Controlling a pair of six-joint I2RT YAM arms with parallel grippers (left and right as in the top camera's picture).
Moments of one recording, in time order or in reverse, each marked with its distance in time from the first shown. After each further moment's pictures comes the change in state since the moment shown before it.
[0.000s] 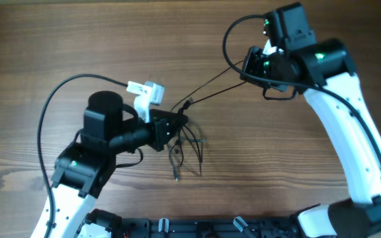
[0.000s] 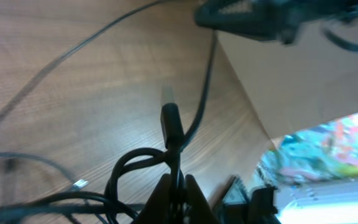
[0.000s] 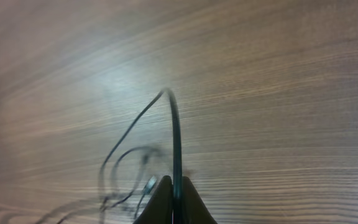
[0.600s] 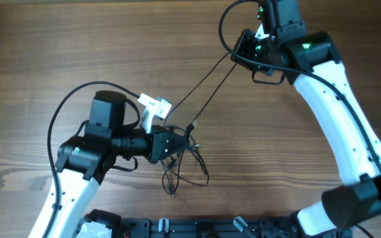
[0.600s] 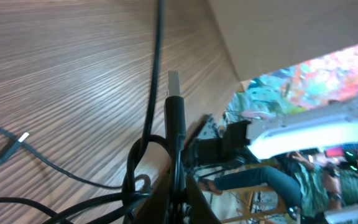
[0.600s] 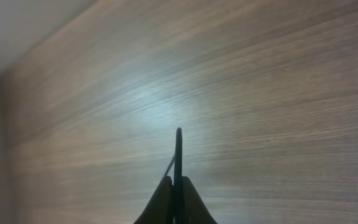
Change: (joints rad) left arm 0.045 0.093 0.003 -0.251 0.276 0.224; right arm -0.015 0.079 -0.010 0.234 -0.053 0.071
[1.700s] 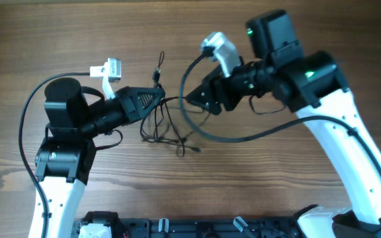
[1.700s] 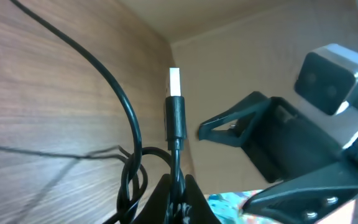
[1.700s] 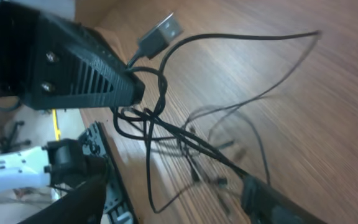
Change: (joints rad) left arm 0.229 -0.044 0.020 0.454 -0.042 -0.656; right arm 0.166 -0.152 -0.006 -0.113 -0.505 -0.821
